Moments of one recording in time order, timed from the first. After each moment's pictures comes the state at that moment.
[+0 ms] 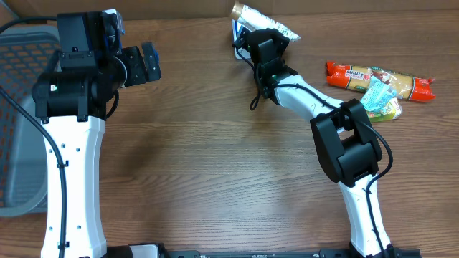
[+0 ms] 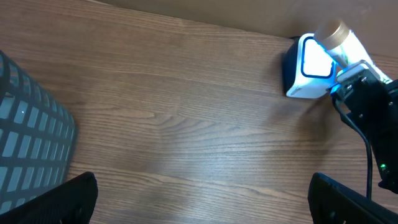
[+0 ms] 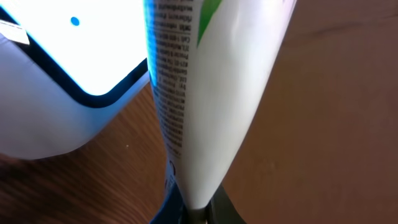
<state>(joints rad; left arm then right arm) 0.03 1.51 1.78 -1.08 0.01 -0.18 0.47 2.36 1.74 0.17 0.65 -0.97</state>
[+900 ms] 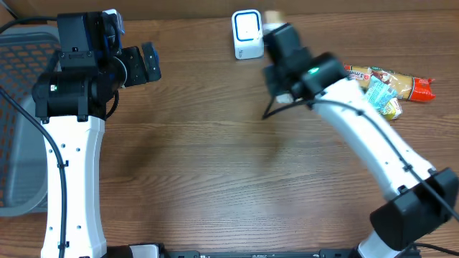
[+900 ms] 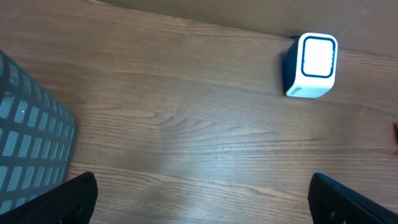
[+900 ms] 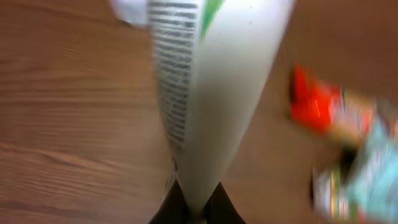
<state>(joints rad) 0.03 1.51 1.78 -1.08 0.01 -0.18 0.47 1.81 1.75 -1.03 0.25 0.31</state>
